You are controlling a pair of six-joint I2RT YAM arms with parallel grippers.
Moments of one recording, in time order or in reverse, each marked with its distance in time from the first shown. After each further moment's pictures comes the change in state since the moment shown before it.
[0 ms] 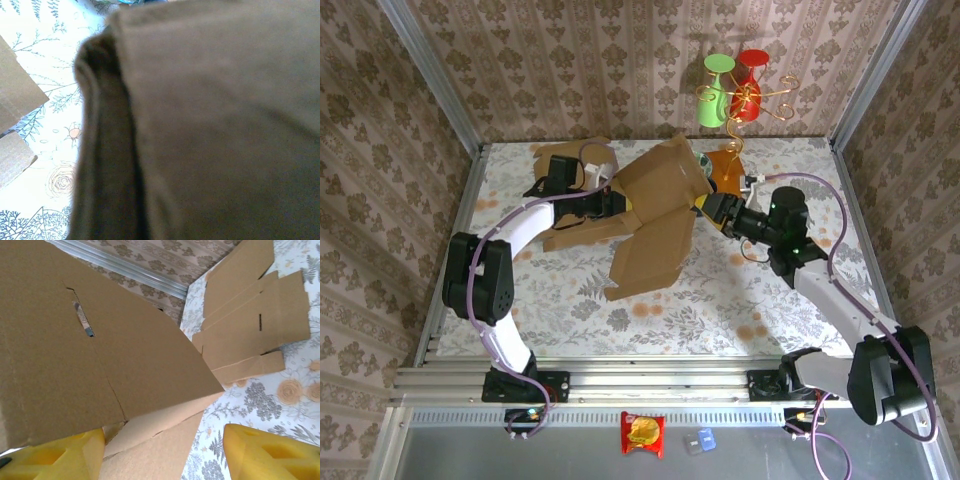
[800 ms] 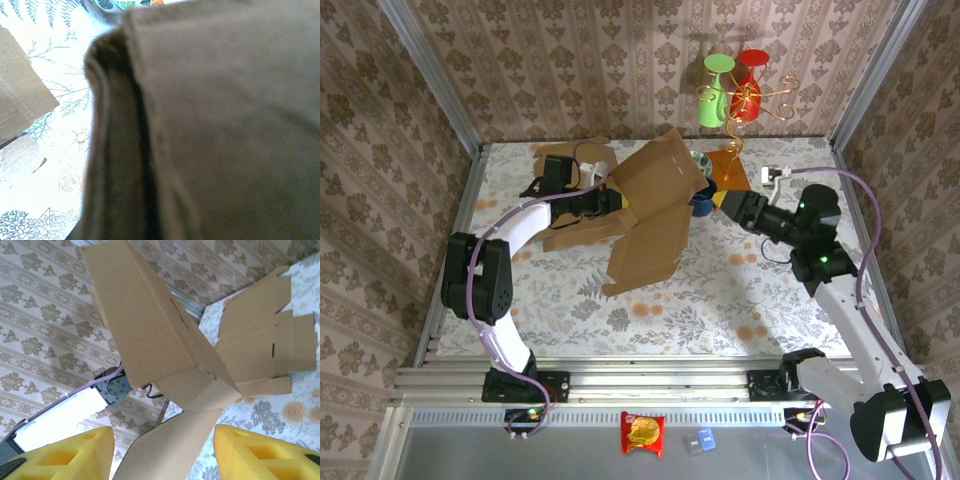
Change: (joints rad) left arm 0.026 0.000 -0.008 0.033 0.008 -0.039; right arm -0.113 -0.203 0.100 -0.224 -0.084 -0.112
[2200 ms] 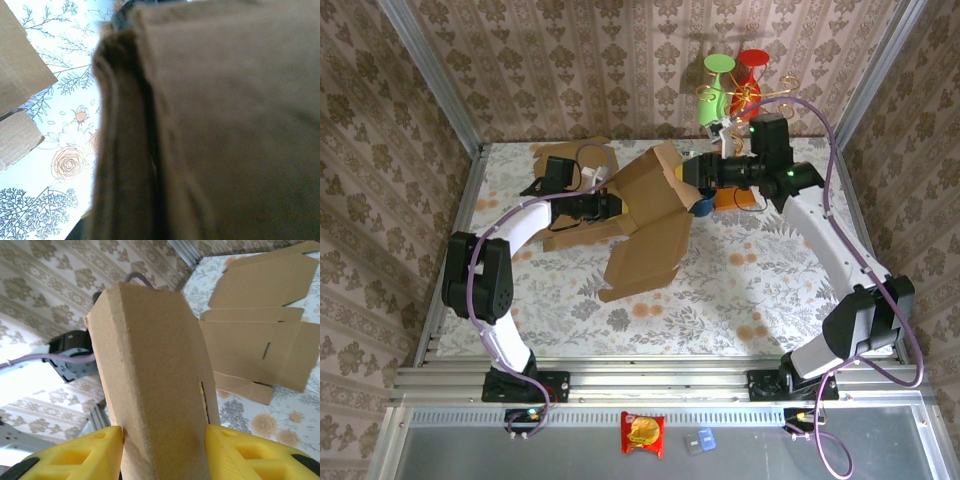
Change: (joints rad) left arm -0.007 0.006 0.019 -0.116 0.008 0.053; right arm 0.158 0.538 0.670 -0.565 0.004 -0.558
